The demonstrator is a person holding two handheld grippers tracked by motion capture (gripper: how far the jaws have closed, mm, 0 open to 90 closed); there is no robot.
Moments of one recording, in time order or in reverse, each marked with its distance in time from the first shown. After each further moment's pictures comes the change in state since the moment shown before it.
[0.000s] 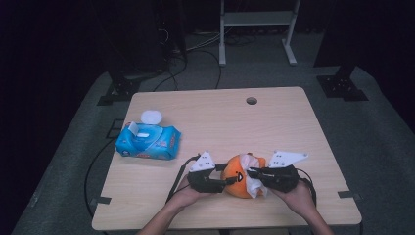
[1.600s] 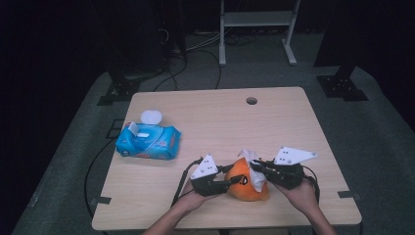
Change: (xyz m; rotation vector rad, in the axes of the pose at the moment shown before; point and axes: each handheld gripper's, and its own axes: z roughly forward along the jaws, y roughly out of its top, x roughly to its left) left arm -0.019 0.006 0.001 -0.133 0.013 0.054; right arm -0.001 0.012 -0.016 -0.077 -0.074 -0.041
